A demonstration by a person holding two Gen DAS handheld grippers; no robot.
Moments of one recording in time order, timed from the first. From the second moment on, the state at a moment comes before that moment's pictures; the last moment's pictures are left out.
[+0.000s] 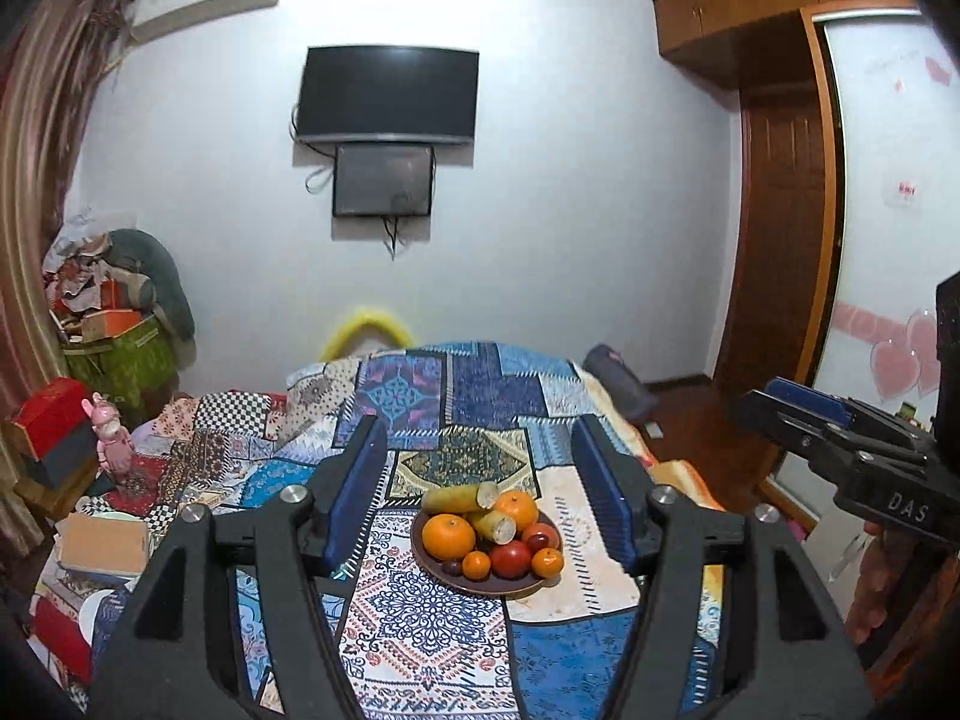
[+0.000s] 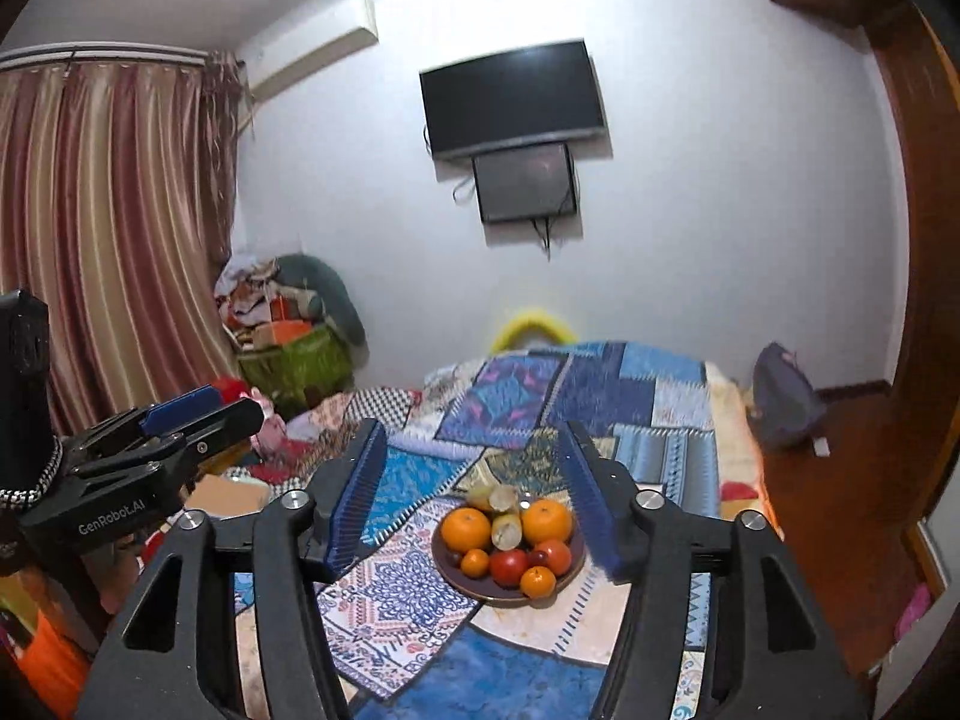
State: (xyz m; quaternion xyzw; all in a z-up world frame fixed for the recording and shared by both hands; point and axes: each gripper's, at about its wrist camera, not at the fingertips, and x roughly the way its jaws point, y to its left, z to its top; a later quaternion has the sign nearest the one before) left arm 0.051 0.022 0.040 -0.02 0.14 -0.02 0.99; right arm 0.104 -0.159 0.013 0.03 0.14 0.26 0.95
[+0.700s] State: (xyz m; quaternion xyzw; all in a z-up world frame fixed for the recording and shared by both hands) left arm -0.004 0.014 0.039 -0.02 0.11 0.00 0.99; right arm 0.059 -0.160 0.009 0.01 0.10 0.22 0.97
